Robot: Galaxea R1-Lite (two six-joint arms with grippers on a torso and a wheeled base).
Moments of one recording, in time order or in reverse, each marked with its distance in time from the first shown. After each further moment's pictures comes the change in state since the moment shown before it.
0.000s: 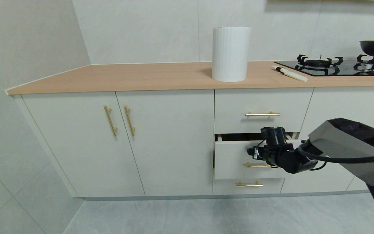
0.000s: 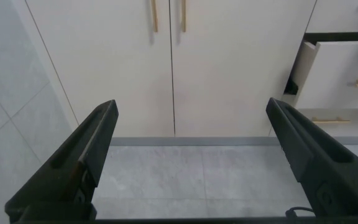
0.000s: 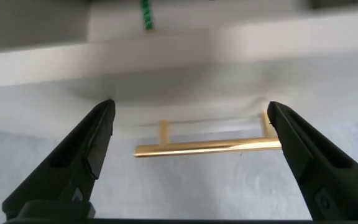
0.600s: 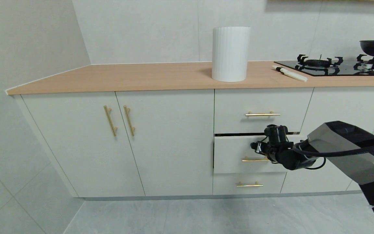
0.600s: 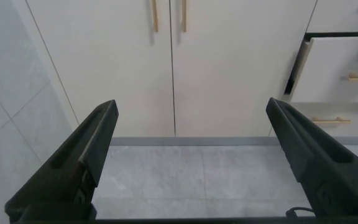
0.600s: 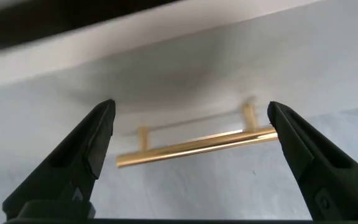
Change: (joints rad) left arm 0.000 0.000 0.000 0.000 0.000 0.000; right arm -0.047 0.084 -0.131 -0.004 0.000 0.114
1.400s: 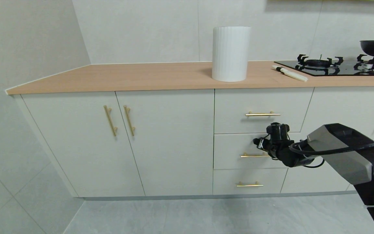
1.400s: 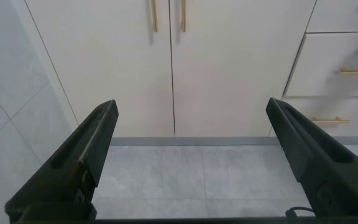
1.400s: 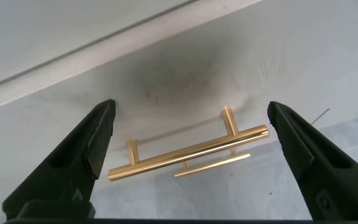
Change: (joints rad) left arm 0.000 0.000 0.000 0.000 0.000 0.000; right arm -0.043 0.067 -0.120 0.002 -0.002 0.056
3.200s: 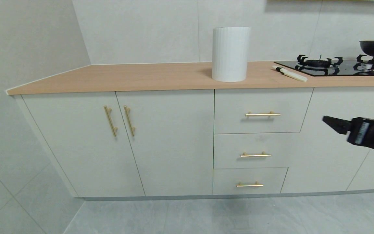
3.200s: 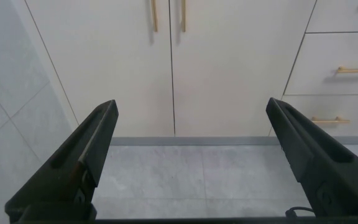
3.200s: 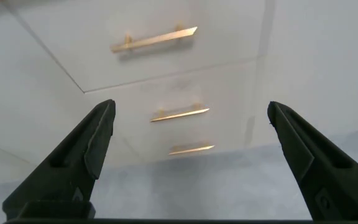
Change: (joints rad) left arm 0.000 0.000 0.000 0.000 0.000 0.000; right arm 0.066 -1.359 0.971 0.083 -0.038 -0.275
